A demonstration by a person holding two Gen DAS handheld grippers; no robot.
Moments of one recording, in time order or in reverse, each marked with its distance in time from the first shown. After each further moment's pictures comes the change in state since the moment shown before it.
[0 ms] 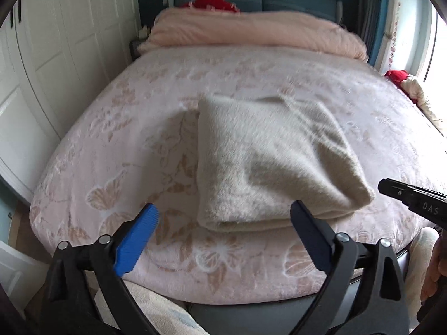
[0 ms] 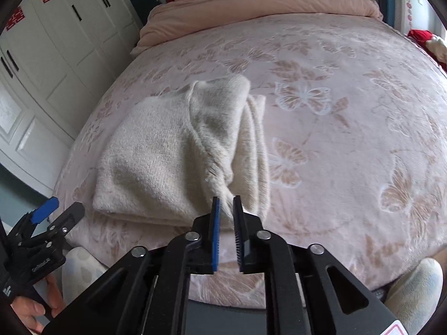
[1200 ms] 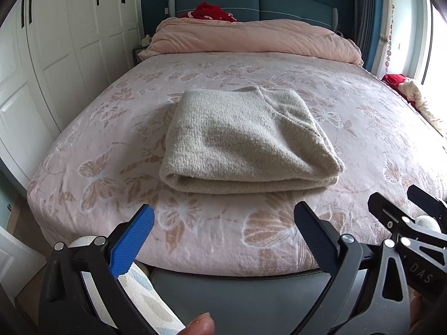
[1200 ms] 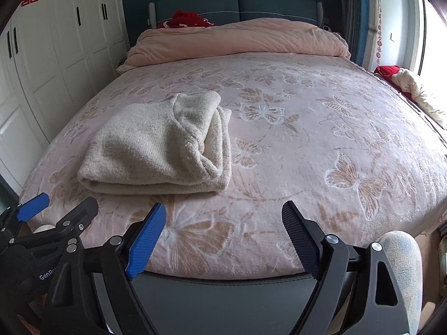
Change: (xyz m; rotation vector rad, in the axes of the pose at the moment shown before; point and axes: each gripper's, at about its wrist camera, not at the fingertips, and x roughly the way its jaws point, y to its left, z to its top) left arm -0.022 -0.054 -0.054 -0.025 -0.036 0.030; right arm -0.036 0.014 -0.075 -0.087 -0.201 -0.198
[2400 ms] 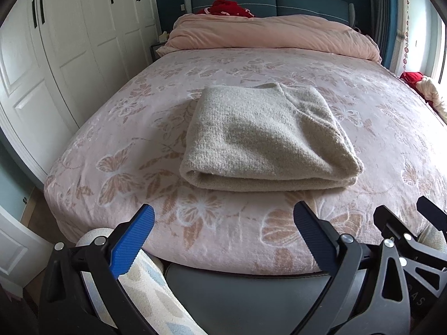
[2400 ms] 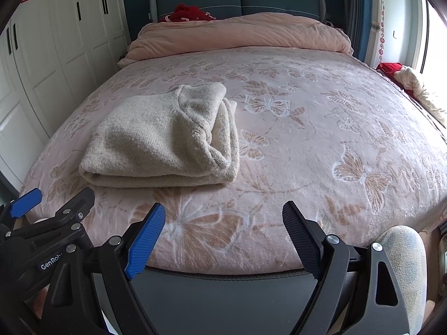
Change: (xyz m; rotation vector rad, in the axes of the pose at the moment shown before) left arm -0.001 0.003 0.003 -0.019 0.025 0.101; right arm 0.004 0.014 -0.004 0.006 0.028 -0.002
